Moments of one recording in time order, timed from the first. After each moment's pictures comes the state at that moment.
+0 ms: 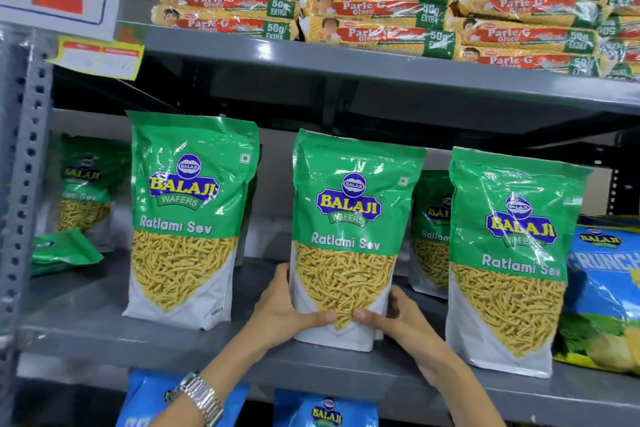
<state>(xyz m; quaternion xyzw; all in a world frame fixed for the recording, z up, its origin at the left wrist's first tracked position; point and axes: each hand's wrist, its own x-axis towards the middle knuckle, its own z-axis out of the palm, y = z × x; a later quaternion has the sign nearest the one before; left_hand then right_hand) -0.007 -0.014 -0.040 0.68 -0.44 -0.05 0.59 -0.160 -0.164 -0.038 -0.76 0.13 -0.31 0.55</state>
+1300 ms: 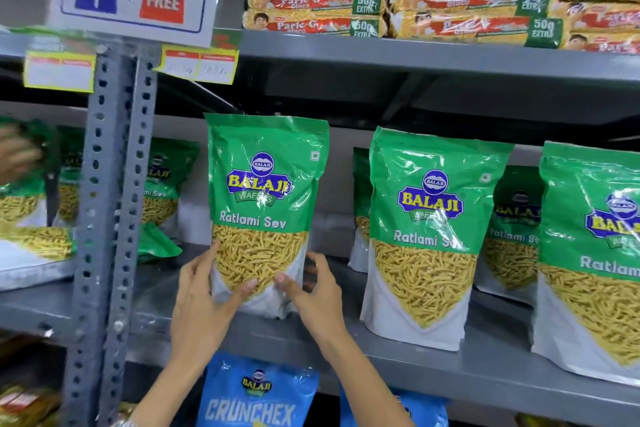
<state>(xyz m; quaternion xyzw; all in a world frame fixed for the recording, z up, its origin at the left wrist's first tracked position) 0.083 0.138 -0.066 0.71 -0.26 0.23 0.61 0.003 0.003 -0.044 -0.77 0.09 -0.39 0.50</state>
